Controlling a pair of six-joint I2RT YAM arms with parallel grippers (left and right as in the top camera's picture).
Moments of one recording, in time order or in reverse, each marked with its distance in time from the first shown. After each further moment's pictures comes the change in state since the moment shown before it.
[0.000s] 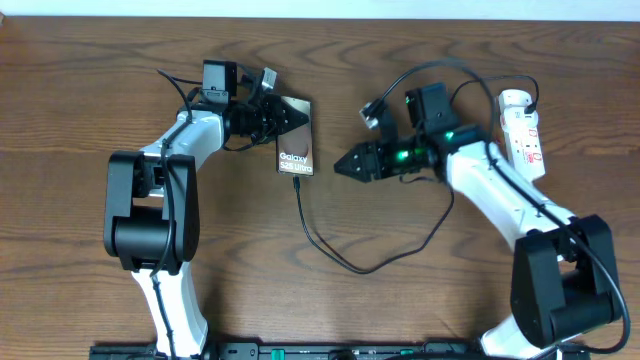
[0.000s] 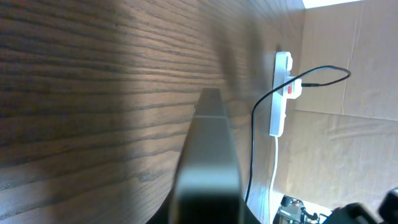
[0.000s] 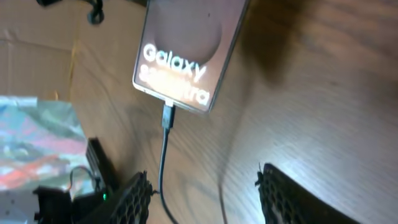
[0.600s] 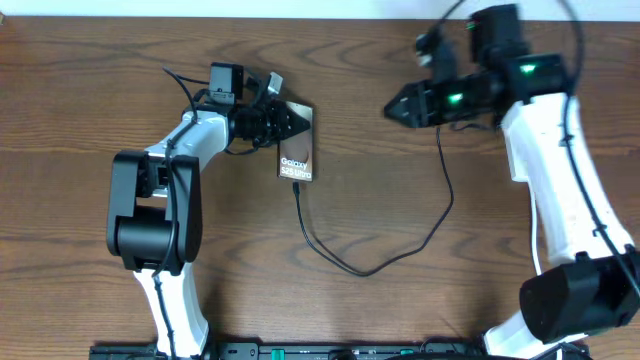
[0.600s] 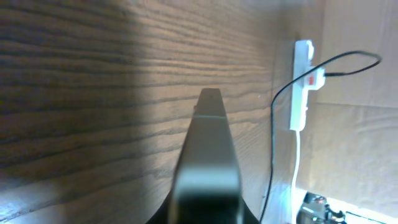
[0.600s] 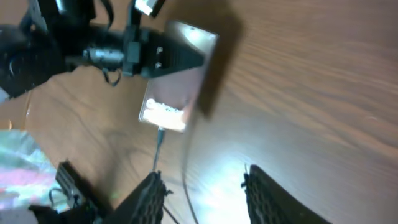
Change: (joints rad) left arm -0.019 0.000 0.000 -0.045 -0.054 0.087; right arm -0.139 -0.001 0.562 -0.623 0.196 -0.200
